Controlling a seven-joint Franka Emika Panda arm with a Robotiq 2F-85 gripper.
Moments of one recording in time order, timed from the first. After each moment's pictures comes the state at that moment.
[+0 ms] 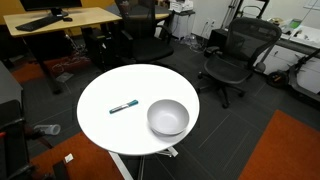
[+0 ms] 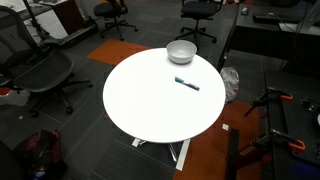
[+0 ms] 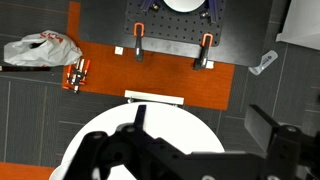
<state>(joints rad) 0.03 -0.65 -0.05 -2.30 -0.03 1.43 -0.15</state>
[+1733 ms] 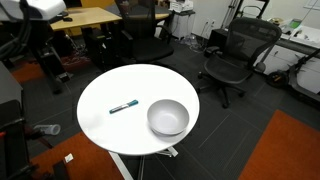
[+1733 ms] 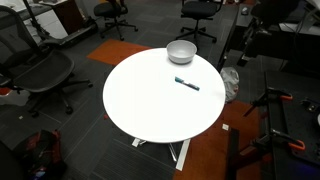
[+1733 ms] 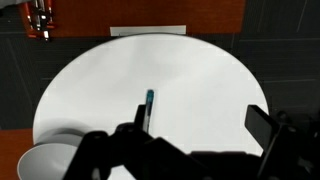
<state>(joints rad) 0.01 -0.42 -0.06 -2.76 0.08 2.47 -0.08</state>
